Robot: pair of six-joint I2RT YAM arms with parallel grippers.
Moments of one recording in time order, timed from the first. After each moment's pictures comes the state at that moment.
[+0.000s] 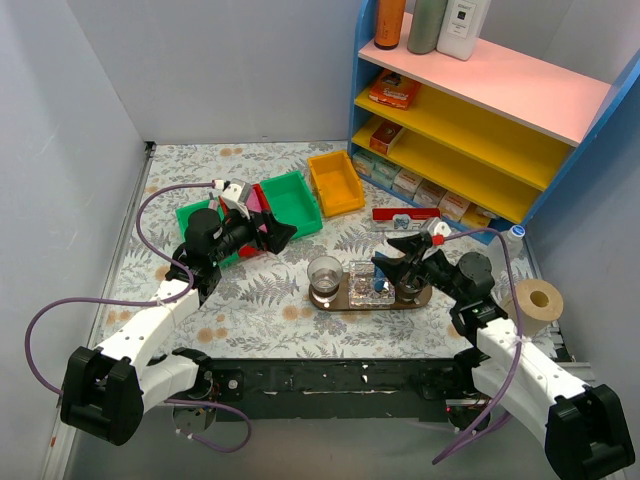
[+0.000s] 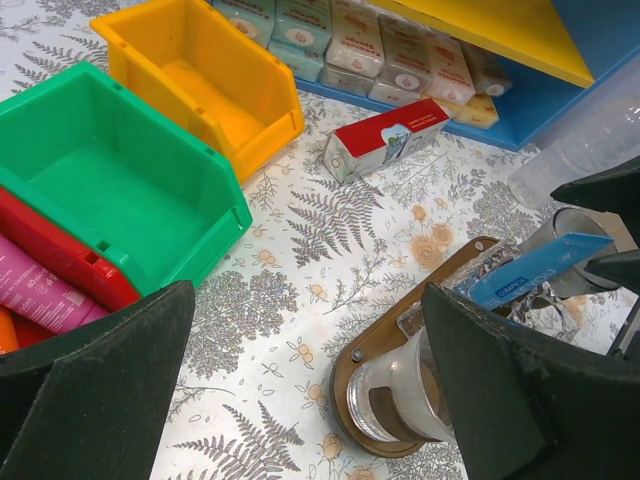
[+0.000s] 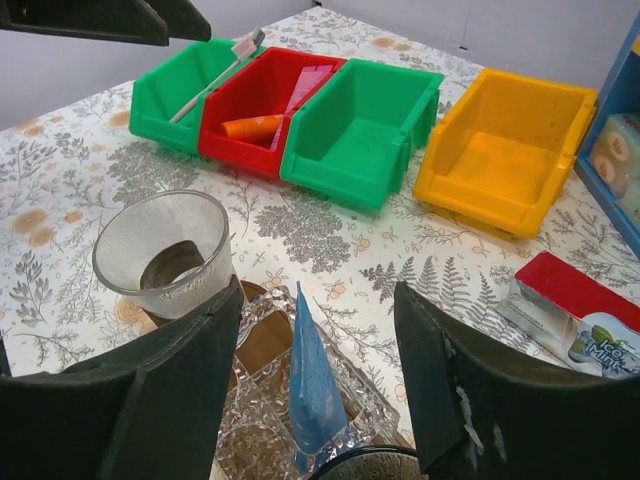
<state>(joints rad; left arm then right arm) -0.34 1.05 0.63 0.28 0.41 -0.31 0.39 0.80 0.26 0.57 -0.55 0.11</state>
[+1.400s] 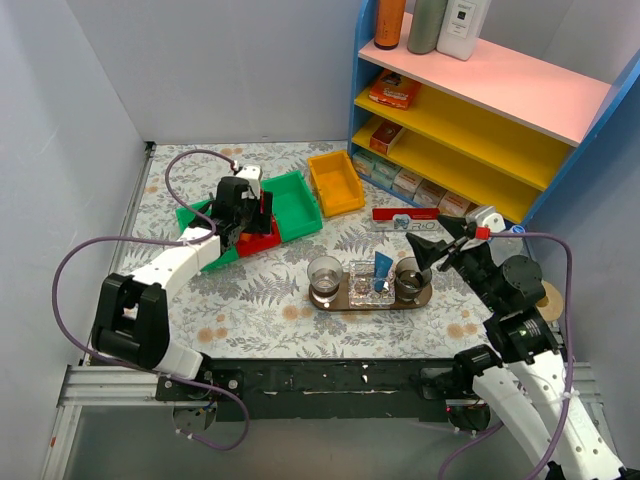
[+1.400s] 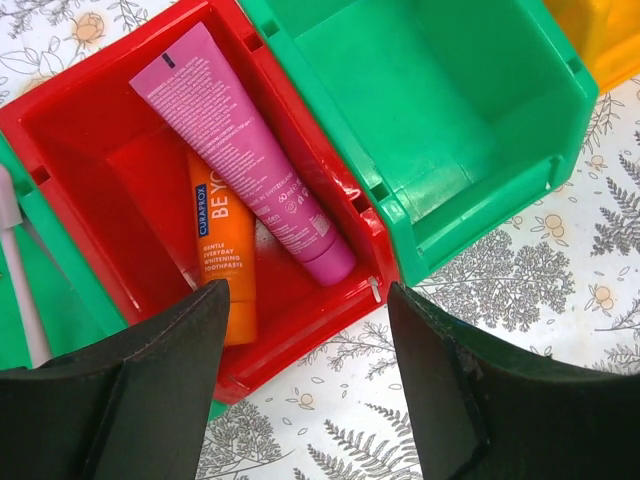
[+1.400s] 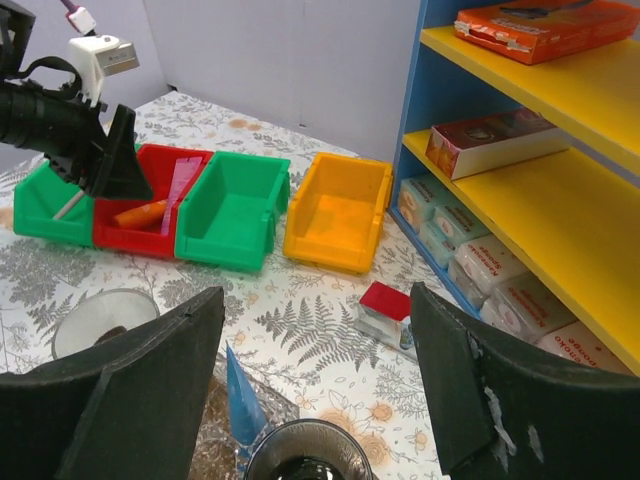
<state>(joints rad) -0.33 1.44 0.95 -0.15 -0.08 -0.11 0.38 0.47 0.60 -0.03 -0.22 0.03</state>
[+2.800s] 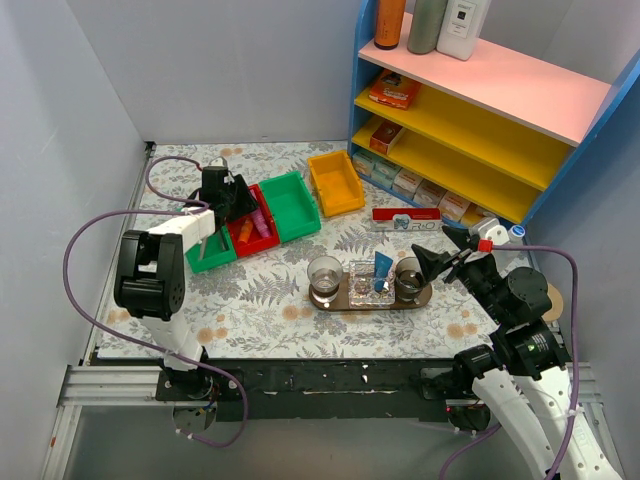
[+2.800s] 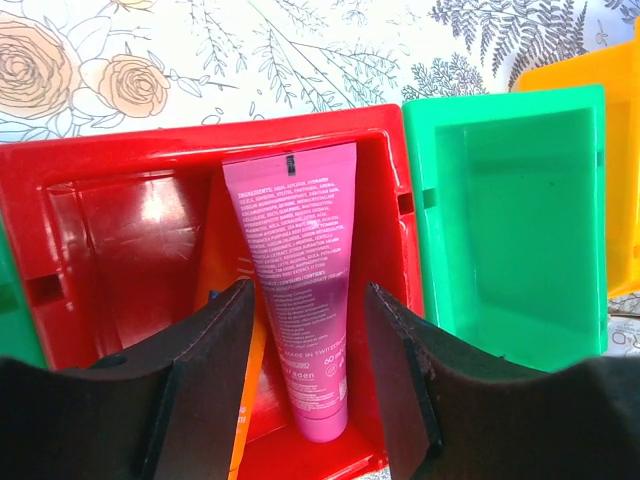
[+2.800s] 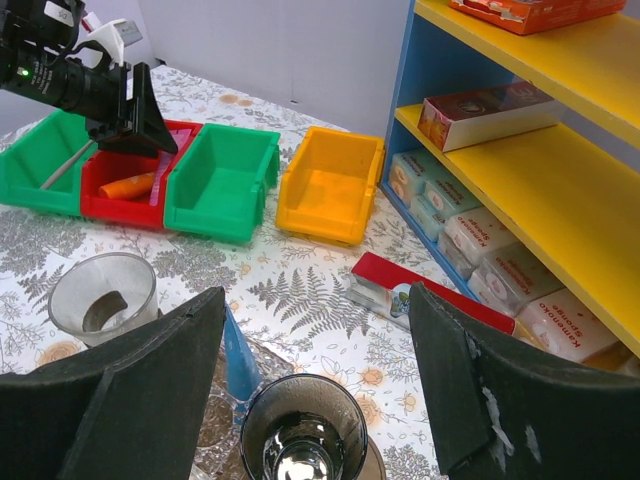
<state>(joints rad) -0.13 1.77 1.09 0.00 0.08 -0.56 0.38 0.35 0.60 -0.19 -0.21 -0.02</state>
